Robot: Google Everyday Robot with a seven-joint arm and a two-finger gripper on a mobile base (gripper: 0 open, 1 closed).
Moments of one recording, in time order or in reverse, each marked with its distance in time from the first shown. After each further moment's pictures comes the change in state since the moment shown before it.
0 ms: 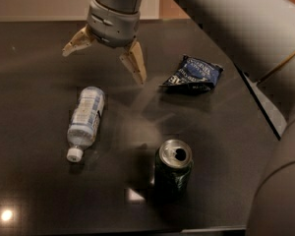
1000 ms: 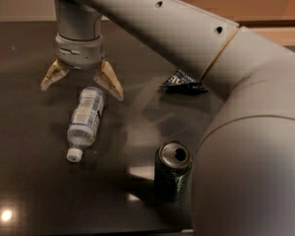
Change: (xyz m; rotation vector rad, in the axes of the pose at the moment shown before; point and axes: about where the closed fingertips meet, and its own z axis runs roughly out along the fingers) arm -0.017 -0.036 0.077 -0.163 -0.062 -0.199
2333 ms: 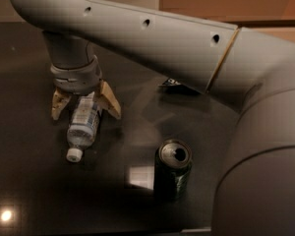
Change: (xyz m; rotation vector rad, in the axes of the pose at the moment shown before) arm -0.030 0.015 0.035 -0.138 0.046 -0.061
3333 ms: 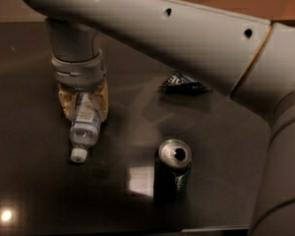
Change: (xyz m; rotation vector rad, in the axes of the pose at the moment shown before) arm -0.019 0.007 -0.025 0.059 0.006 0.000
